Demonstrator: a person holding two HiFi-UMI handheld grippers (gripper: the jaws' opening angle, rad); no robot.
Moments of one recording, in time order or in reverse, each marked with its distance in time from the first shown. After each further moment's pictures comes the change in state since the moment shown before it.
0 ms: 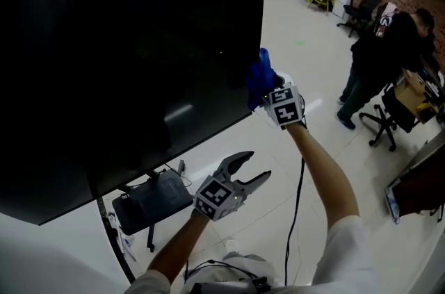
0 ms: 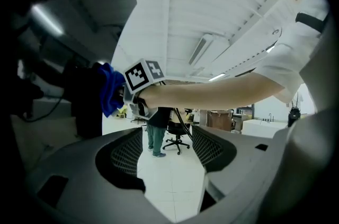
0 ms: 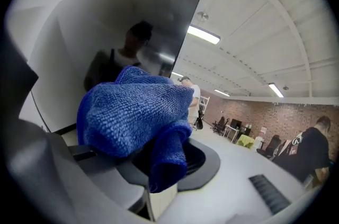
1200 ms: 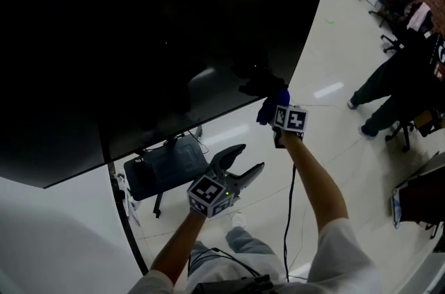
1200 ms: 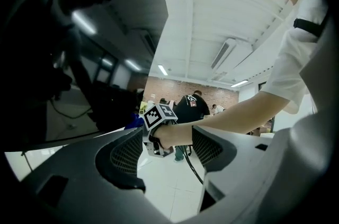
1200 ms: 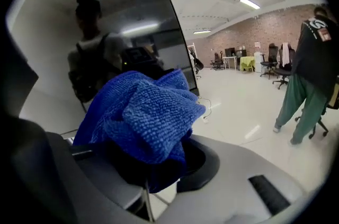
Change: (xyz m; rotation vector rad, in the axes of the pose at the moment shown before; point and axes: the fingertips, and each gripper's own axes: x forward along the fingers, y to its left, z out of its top) left arm -0.101 0.040 -0.077 -0.119 -0.002 0.191; right arm 0.032 0.162 -0.237 0.647 0.405 0.131
